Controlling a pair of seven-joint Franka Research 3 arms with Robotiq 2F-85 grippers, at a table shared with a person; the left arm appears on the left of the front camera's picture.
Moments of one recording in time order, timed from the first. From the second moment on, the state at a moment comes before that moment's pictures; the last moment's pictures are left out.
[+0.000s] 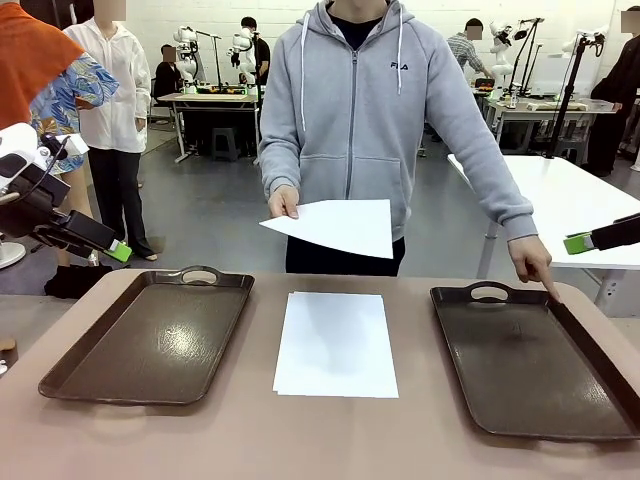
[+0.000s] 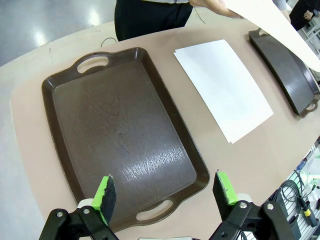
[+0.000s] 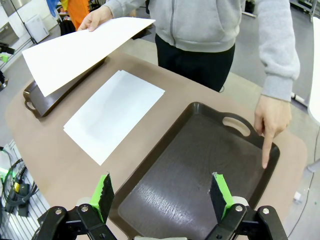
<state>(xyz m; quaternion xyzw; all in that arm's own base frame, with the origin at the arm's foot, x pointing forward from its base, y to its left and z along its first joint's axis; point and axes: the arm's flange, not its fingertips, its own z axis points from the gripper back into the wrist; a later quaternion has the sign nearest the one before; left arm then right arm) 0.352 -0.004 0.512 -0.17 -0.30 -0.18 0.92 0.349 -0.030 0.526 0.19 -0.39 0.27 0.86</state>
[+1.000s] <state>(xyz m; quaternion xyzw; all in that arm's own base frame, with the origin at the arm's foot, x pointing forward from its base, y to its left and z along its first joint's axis) 0.352 -0.004 0.512 -0.17 -0.30 -0.18 0.92 0.364 -0.013 0.517 0.21 -0.34 0.26 0.88</state>
